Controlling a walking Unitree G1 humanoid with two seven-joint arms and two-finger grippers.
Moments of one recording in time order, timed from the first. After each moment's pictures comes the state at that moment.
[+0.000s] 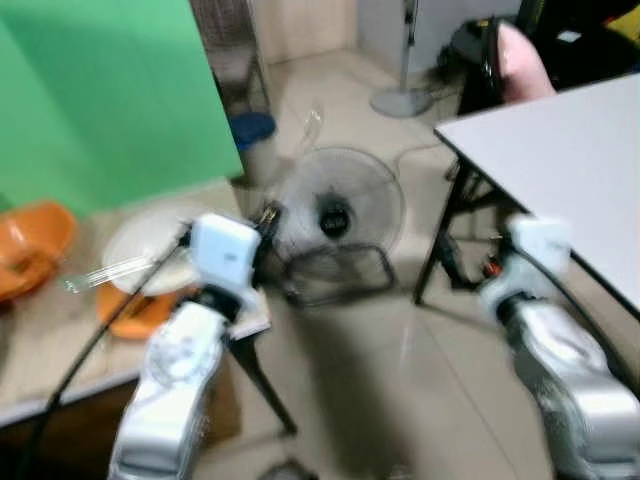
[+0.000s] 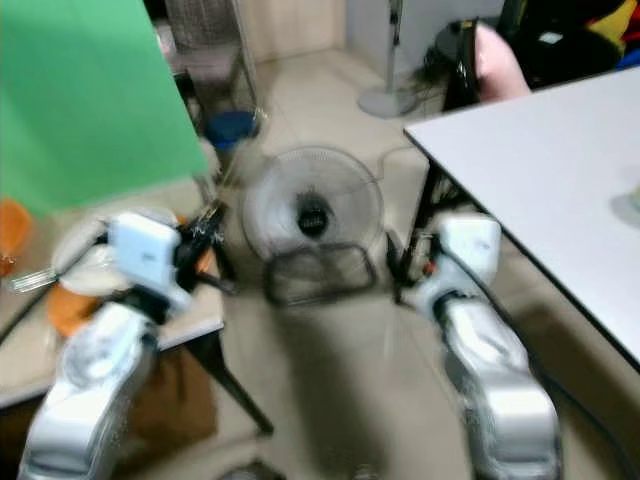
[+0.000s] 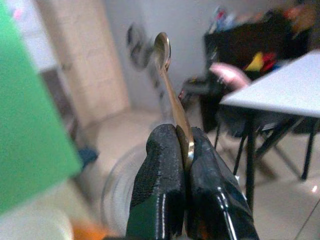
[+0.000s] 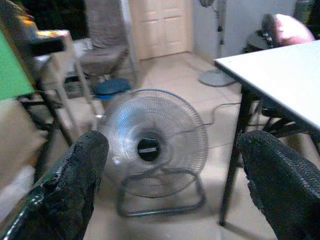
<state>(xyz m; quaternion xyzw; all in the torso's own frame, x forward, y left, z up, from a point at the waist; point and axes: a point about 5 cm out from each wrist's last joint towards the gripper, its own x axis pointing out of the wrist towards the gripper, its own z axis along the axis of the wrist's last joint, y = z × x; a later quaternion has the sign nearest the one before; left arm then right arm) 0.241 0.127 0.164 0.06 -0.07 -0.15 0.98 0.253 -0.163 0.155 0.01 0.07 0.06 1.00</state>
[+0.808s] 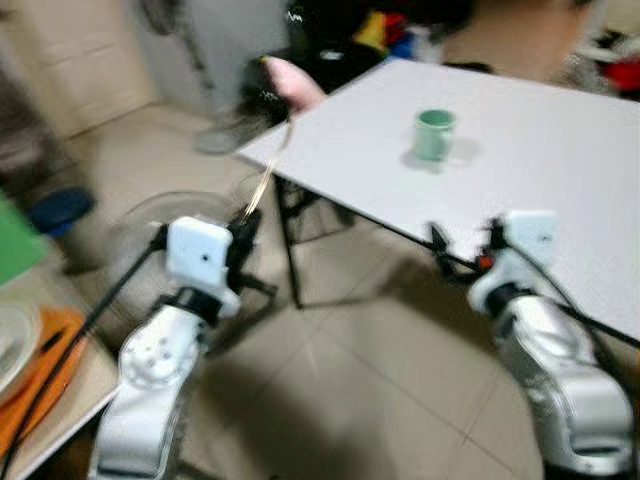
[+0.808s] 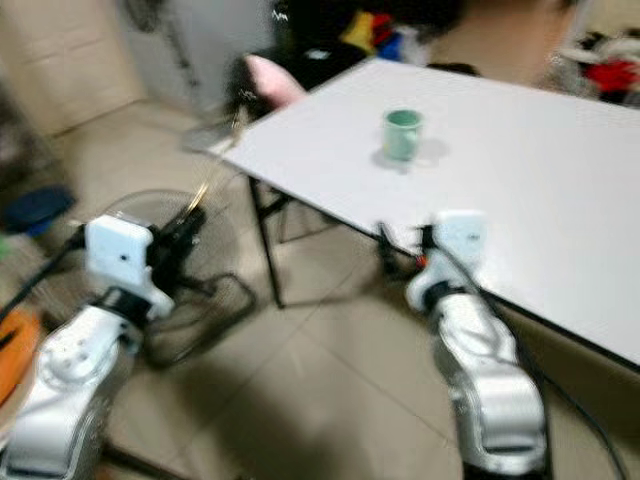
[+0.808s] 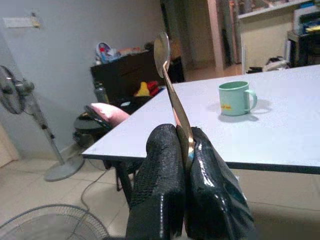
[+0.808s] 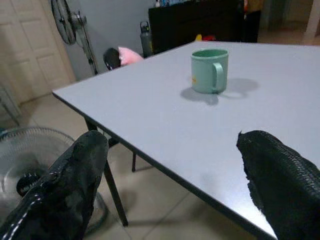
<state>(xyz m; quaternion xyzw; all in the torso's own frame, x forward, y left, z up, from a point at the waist) 0.244 0.145 0.172 0.06 -0.08 -0.14 0.98 0.260 -0.159 0.157 0.01 0.05 0.06 1.00</state>
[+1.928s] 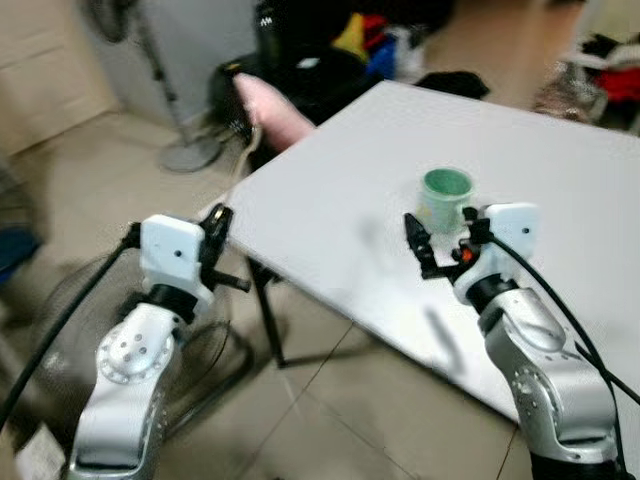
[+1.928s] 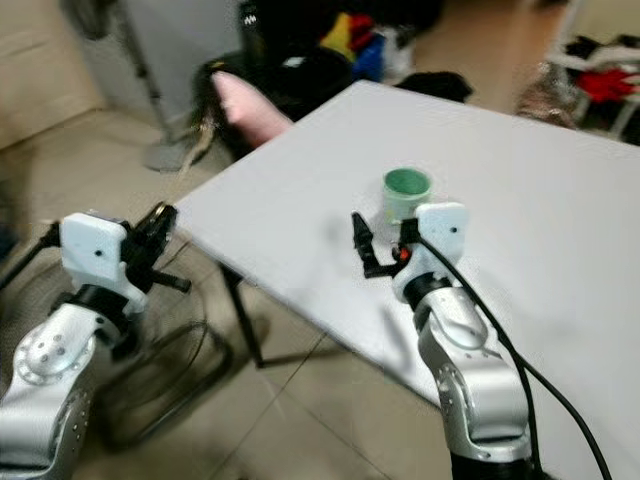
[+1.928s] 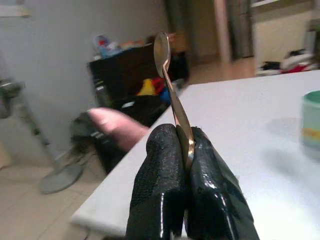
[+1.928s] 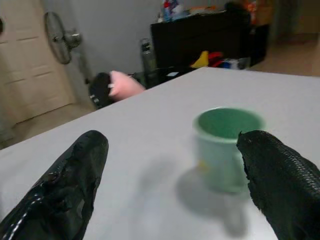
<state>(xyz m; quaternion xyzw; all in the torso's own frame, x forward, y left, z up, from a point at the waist) 0.249 0.162 0.168 0.07 -0.07 -0.12 0.99 0.266 -0.152 0.164 0.02 0.02 0.10 0.99</state>
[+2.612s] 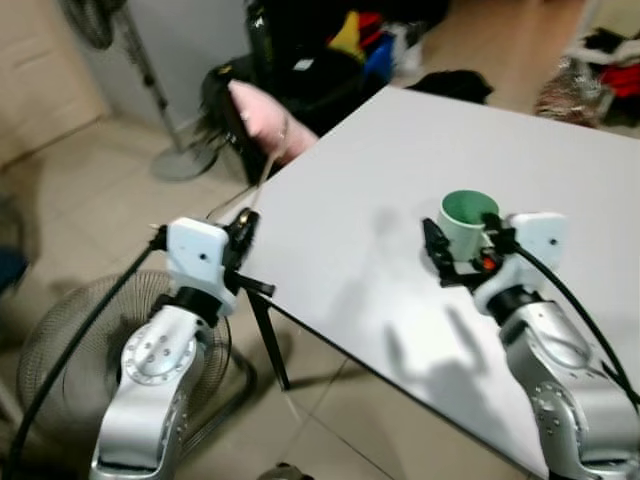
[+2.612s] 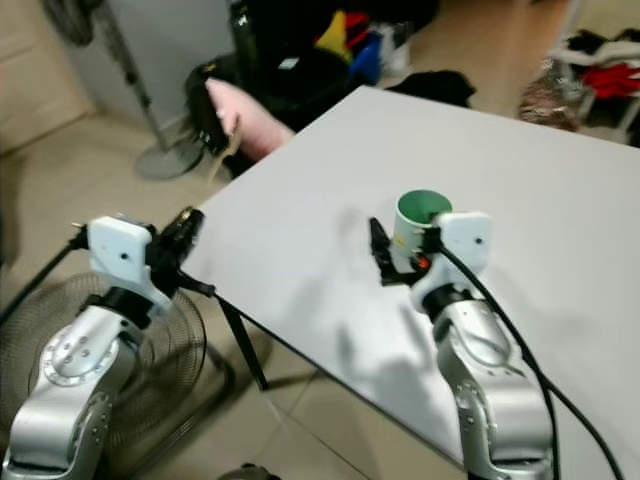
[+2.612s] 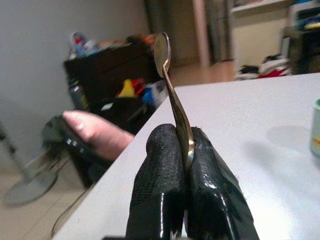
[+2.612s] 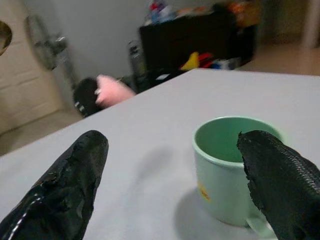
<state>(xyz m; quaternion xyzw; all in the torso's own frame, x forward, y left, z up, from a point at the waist) 0.248 0.142 0.163 0.05 -0.06 -0.15 0.99 0.252 -0.164 0.163 0.03 0.02 0.08 1.00</state>
